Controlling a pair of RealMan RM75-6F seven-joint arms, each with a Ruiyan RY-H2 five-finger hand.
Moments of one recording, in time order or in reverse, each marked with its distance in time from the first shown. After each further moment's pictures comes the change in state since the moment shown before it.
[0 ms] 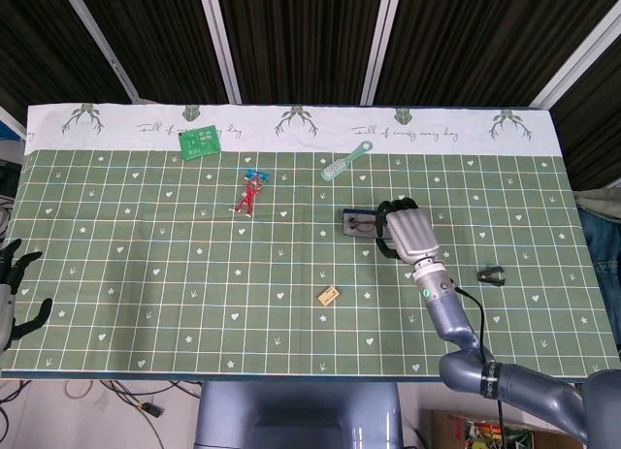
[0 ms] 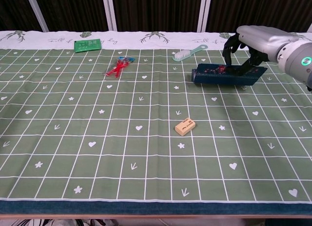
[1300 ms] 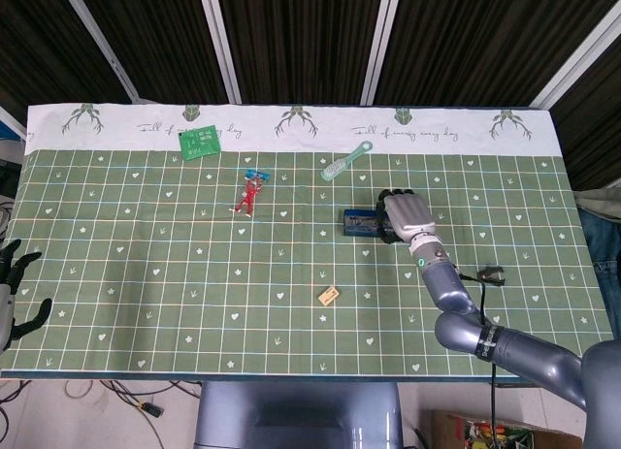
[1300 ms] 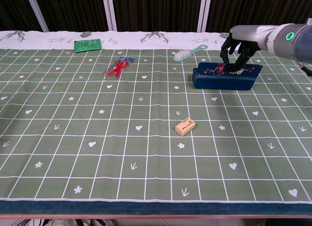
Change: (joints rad) left arm 0.000 0.003 0.001 -0.004 -0.006 -0.005 0.004; right arm 0.188 0.096 0.013 0.024 0.404 -0.258 -0.138
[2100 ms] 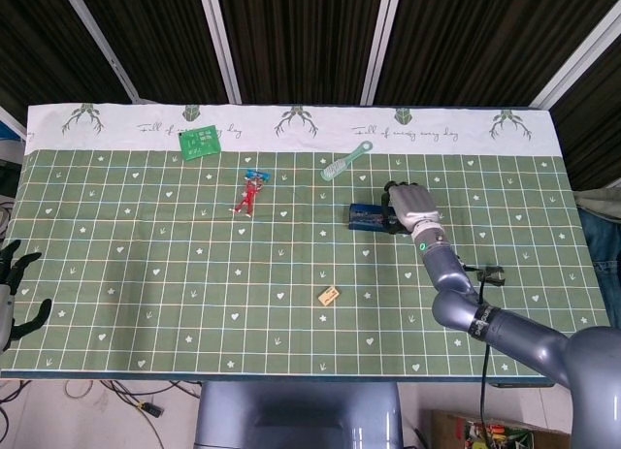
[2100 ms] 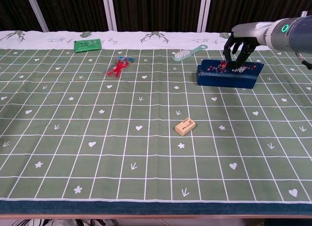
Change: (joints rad) left arm 0.002 0.001 0.001 -0.001 0.002 0.001 -0.002; right arm 0.098 -0.002 -0.046 0.123 0.167 -0.097 0.003
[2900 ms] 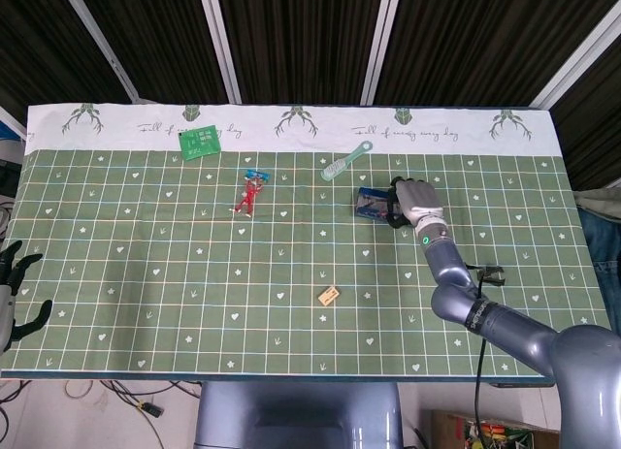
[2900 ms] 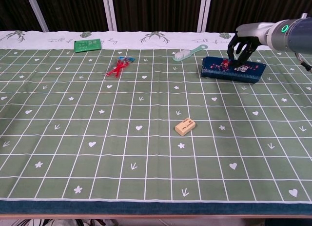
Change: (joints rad) left arm -0.001 0.004 0.003 -0.004 -0.002 -0.007 0.000; right arm 0.015 -0.041 -0.011 0.109 0.005 -0.021 0.083
